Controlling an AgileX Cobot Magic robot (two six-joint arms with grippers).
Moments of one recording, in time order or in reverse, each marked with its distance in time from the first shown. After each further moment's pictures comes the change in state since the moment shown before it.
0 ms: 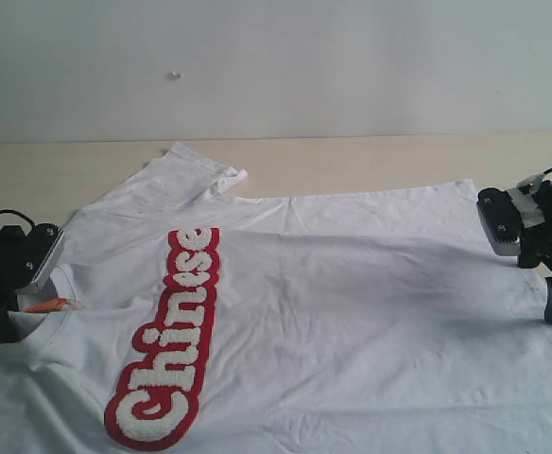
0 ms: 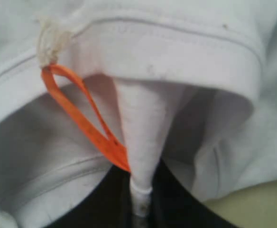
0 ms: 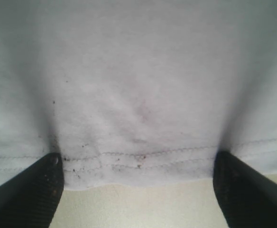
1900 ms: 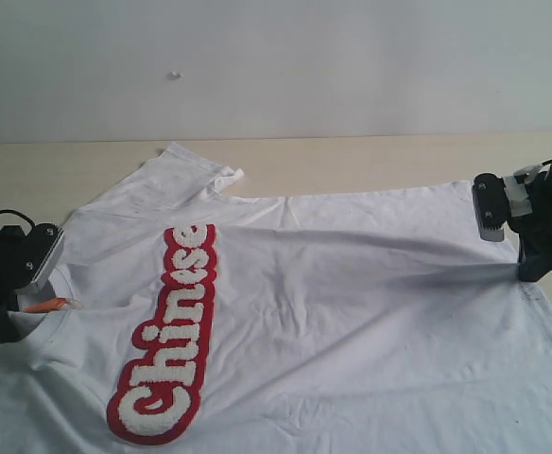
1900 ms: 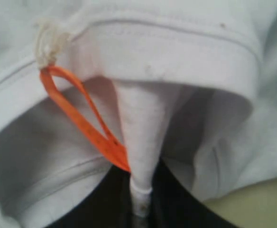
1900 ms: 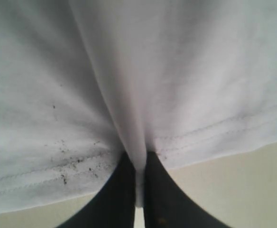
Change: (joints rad) left arm 0.000 0.000 0.000 0.000 0.000 0.000; right arm 0.000 0.002 0.000 0.034 -0.124 0.101
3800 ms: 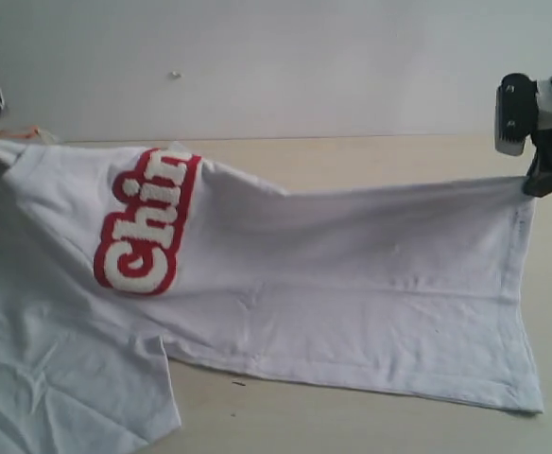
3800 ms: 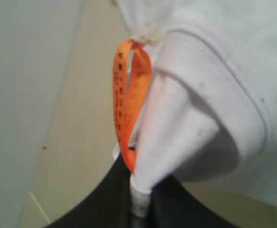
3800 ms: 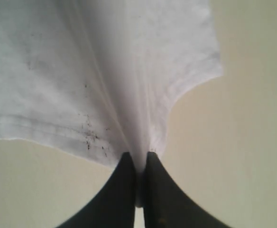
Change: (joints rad) left arm 0.006 -0.376 -0.014 -0.020 -0.350 -0.454; right arm 0.000 -0.283 0.000 0.123 -0.007 -0.002
